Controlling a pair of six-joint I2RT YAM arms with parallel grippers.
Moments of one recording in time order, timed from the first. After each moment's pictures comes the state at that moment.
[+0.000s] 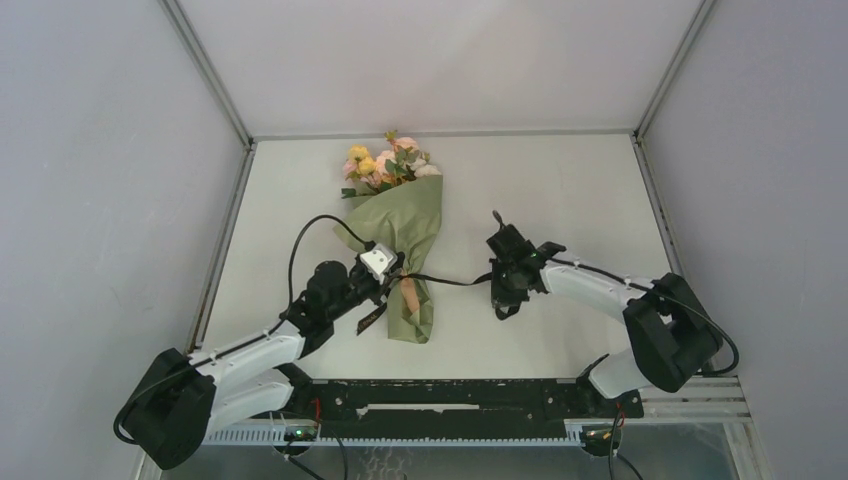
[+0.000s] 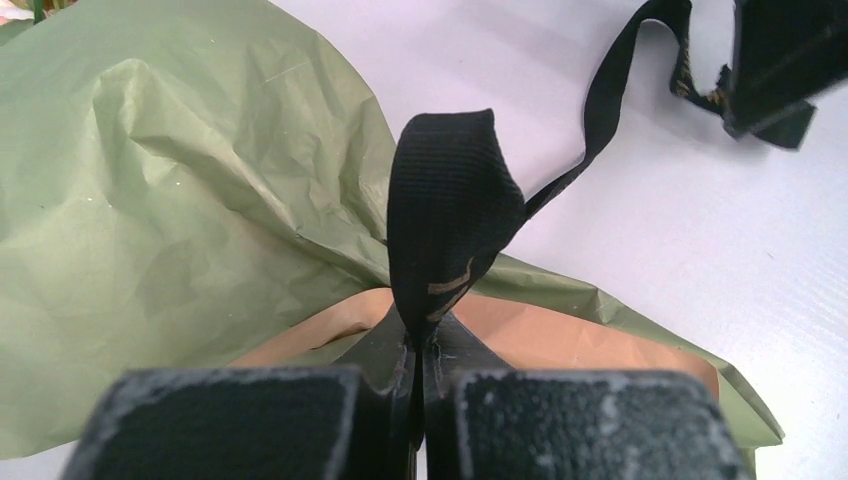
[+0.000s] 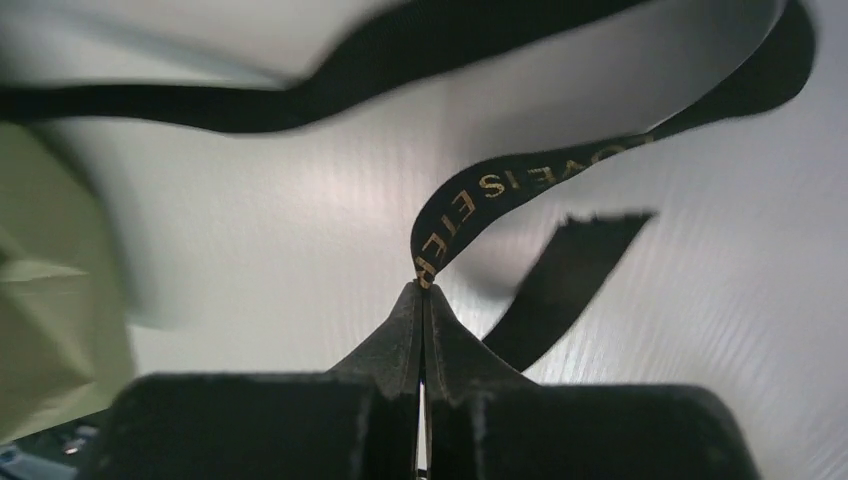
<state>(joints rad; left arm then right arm) -0.63 1.01 0.29 0.46 0.17 0.14 0.66 1.46 0.79 -0.59 0.02 0.68</state>
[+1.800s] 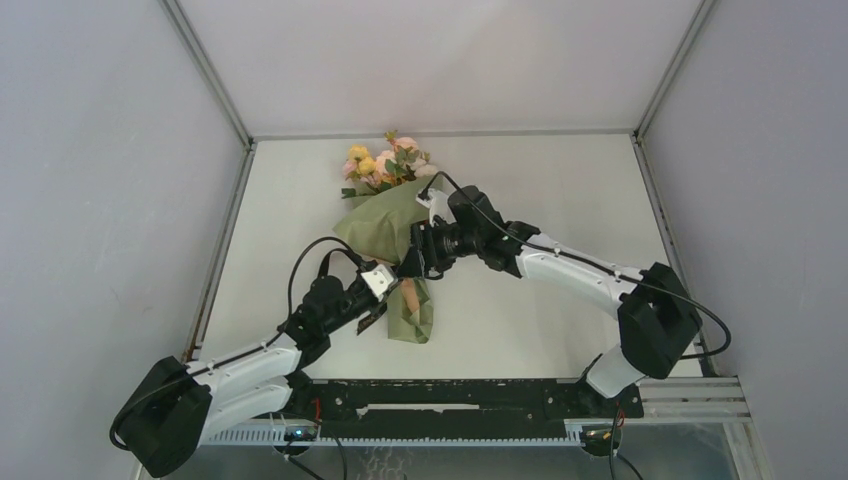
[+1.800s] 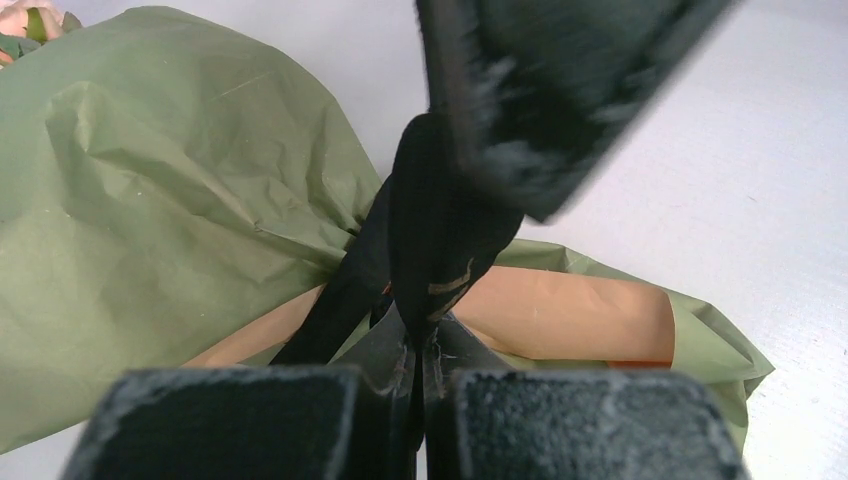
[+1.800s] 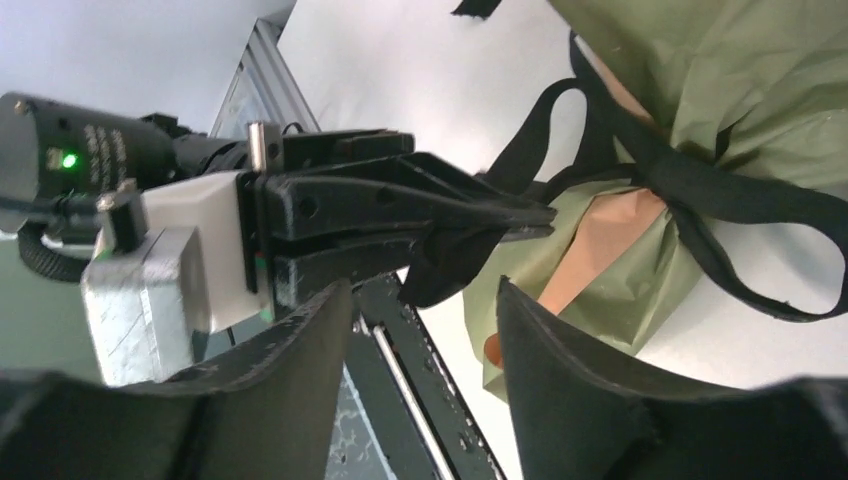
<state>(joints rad) -0.66 0.95 0.18 0.56 0.21 0.25 0.78 1.53 1.12 -0.19 -0.54 0.54</state>
